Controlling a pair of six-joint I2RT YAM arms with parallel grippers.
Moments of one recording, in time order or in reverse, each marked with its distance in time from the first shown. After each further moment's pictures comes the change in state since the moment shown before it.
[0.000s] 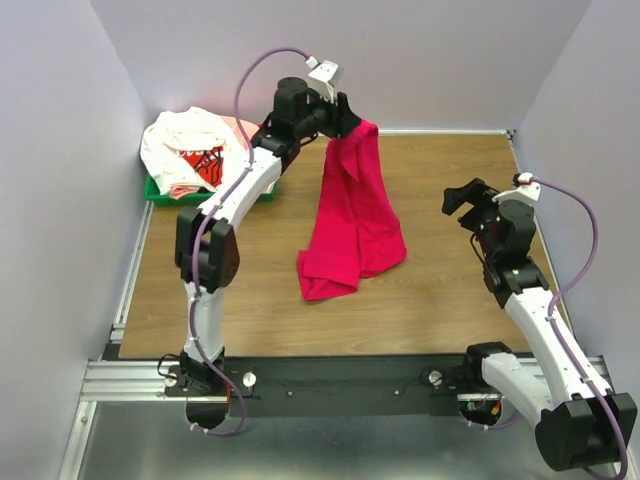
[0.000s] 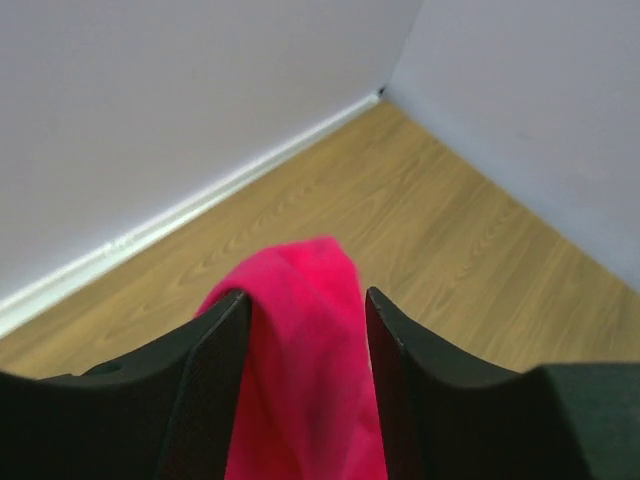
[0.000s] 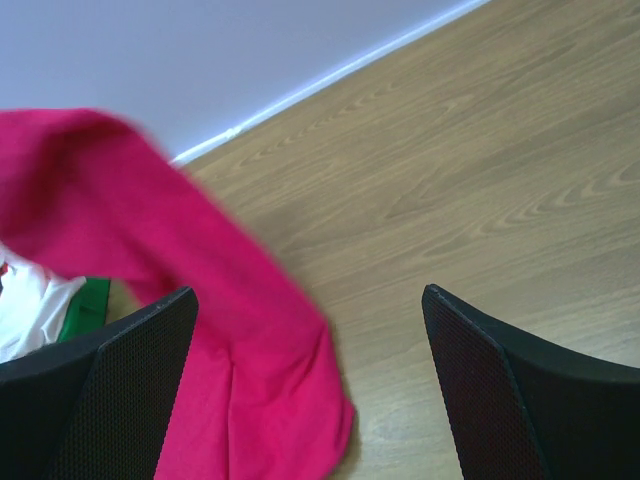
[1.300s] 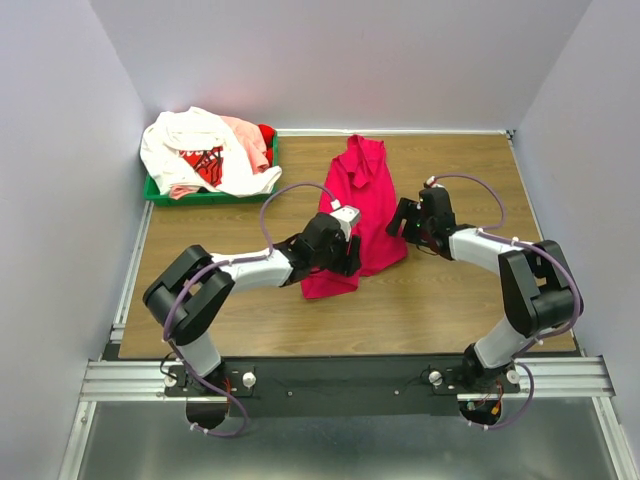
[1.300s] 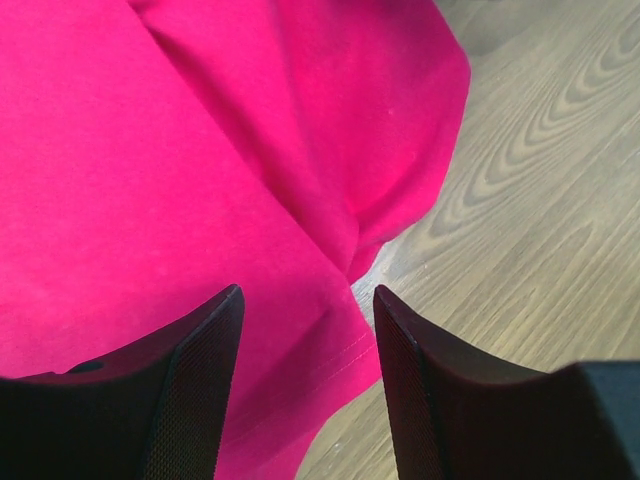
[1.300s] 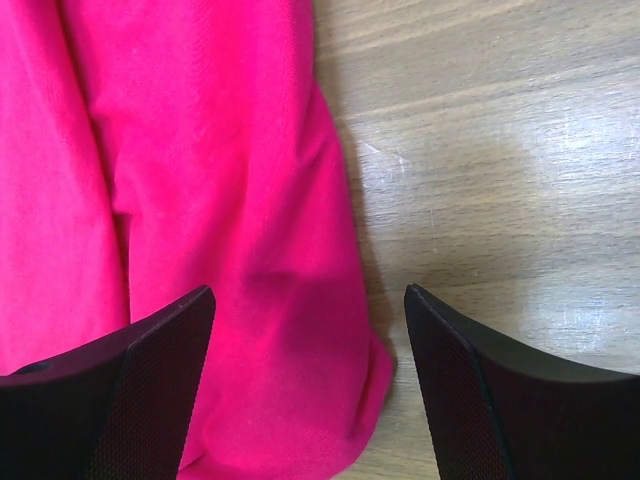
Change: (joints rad) left arm -0.371 -0.328 -1.064 0.190 -0.311 -0.153; right arm 0.180 0.749 0.132 0.039 -0.162 0.027
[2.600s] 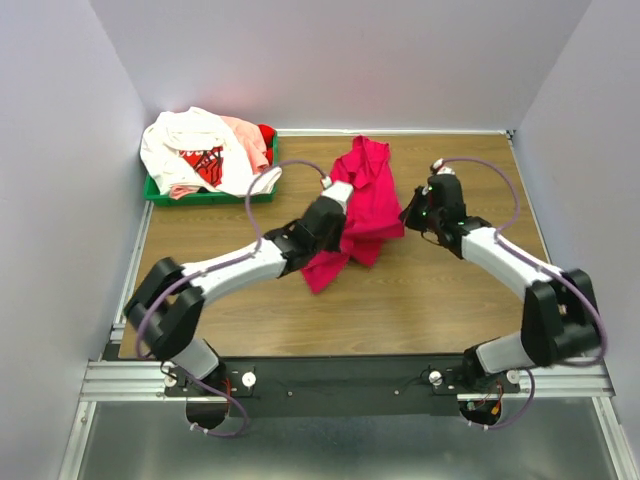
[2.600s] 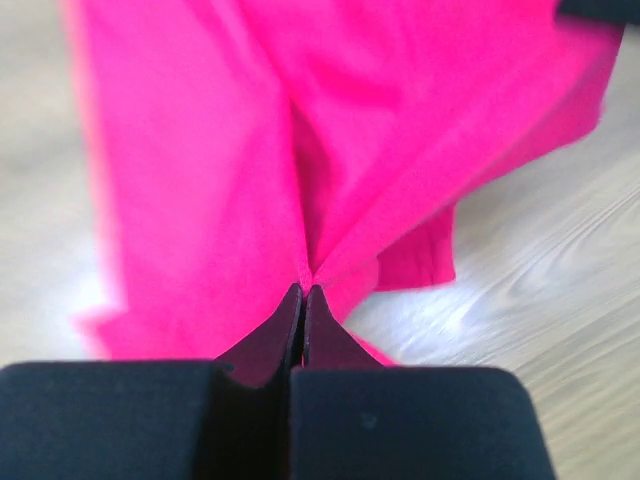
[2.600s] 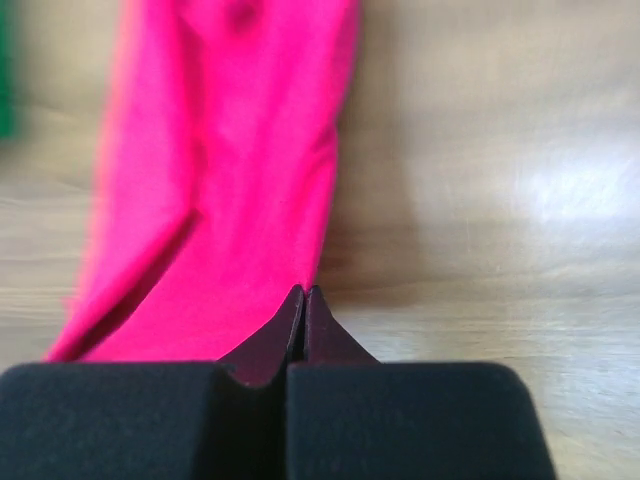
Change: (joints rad) left arm -0.035 -0.069 0.140 -0.252 -0.350 0.034; right arm 0.016 -0.136 0.067 -0.130 0.006 -0.016
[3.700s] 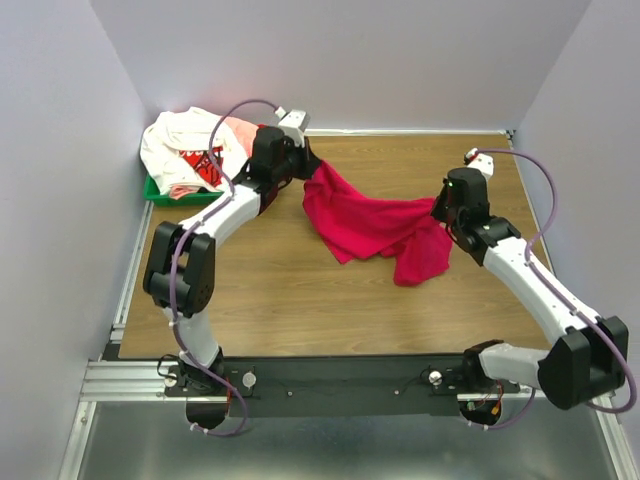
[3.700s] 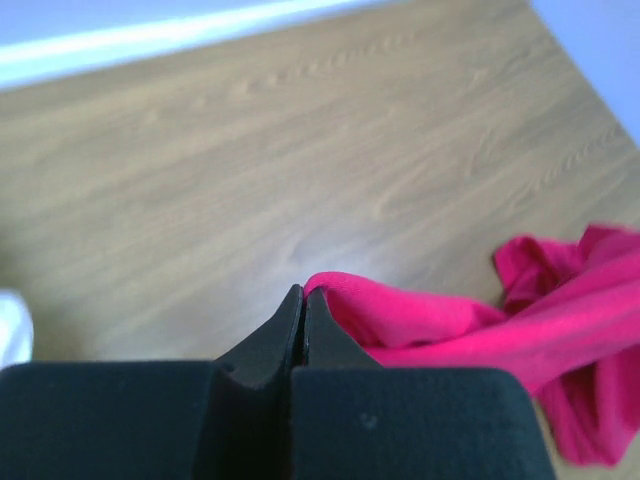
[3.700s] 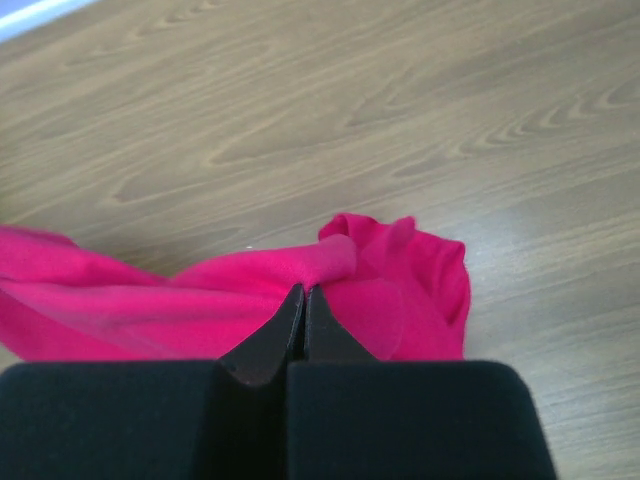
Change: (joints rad) left arm 0.466 0.179 0.297 0.235 0.521 0.066; right arm -0.001 -0.290 0.089 -0.236 0.360 -0.056
